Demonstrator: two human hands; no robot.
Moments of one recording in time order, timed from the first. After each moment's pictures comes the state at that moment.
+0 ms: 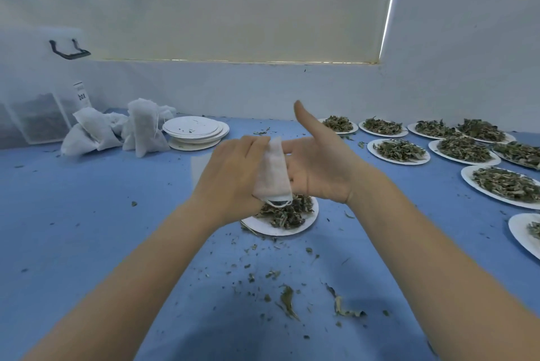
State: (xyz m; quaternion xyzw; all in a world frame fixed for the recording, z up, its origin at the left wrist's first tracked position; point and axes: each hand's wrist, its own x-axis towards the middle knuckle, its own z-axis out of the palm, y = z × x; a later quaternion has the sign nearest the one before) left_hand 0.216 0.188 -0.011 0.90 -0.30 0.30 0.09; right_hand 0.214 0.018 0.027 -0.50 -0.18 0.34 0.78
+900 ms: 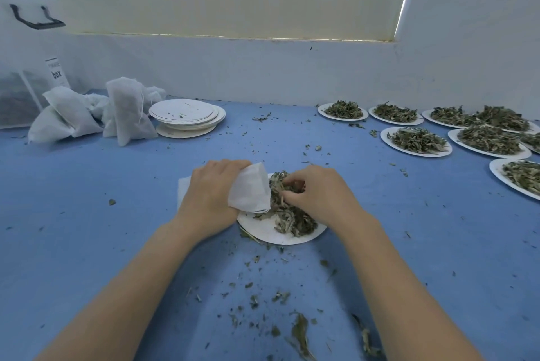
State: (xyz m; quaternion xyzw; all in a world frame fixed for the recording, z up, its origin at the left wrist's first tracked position) left_hand 0.280 0.221 -0.090 0.93 -0.21 0.24 0.19; right_hand 0.264 0.024 -0.063 -0.97 -0.07 -0.08 0.22
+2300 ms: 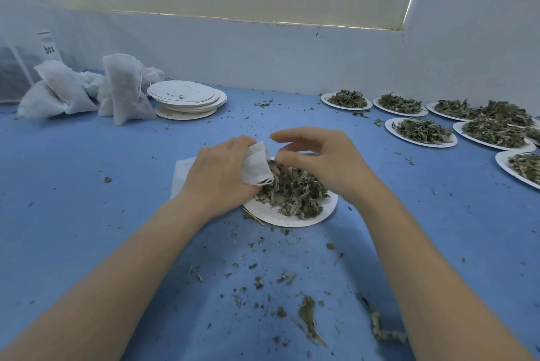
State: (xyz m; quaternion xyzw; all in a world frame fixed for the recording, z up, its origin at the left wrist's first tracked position) left_hand 0.271 0.208 -0.080 0.93 -0.20 0.24 0.21; right_hand 0.253 0.026 -0.045 -0.83 -0.17 -0.08 0.53
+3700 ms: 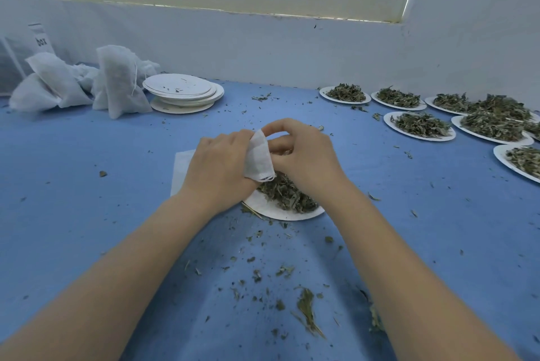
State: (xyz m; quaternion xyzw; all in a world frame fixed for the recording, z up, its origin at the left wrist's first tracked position) left_hand 0.270 0.203 -0.084 0.93 -0.19 0.28 0.15; right_hand 0.252 0.058 -0.053 -0.85 -0.15 -0.13 0.49
